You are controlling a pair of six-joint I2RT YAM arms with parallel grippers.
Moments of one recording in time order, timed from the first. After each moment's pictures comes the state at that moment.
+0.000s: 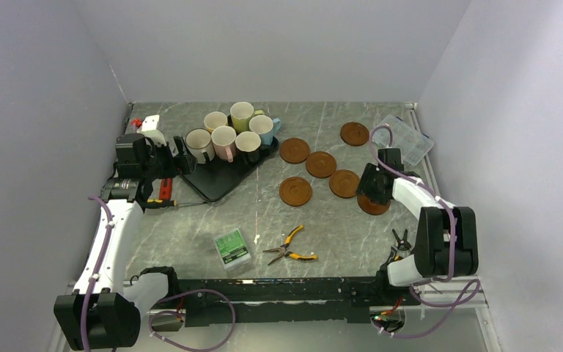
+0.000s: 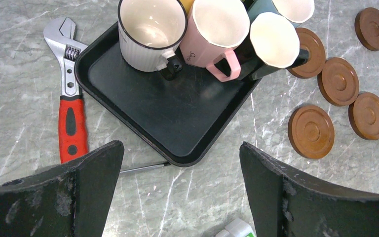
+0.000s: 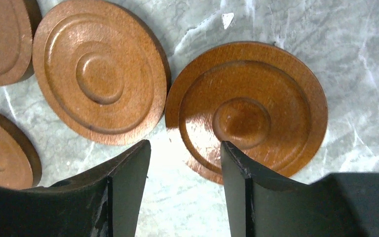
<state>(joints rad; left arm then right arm) 0.04 1.02 0.93 -0.43 0.24 -0.20 0.00 1.46 0.77 -0.36 -0.01 0.44</state>
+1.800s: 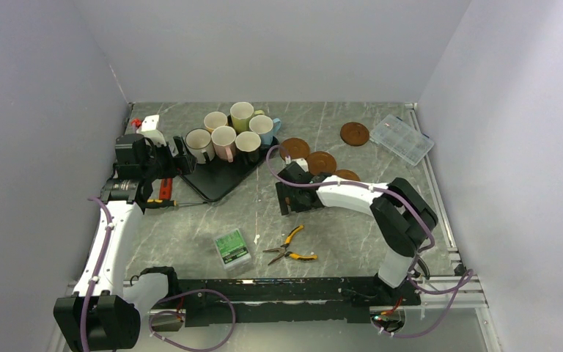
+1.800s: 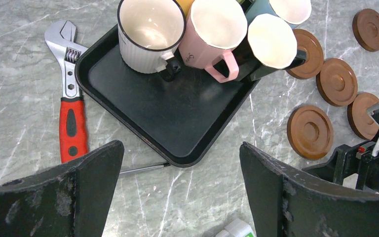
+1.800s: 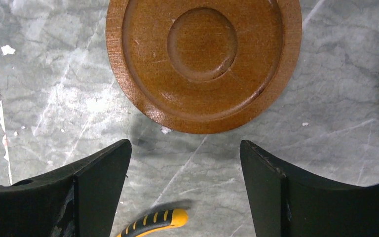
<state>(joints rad) 0.04 1.00 0.93 -0.43 0.24 -0.20 0.79 1.73 1.03 -0.41 0.23 0.52</state>
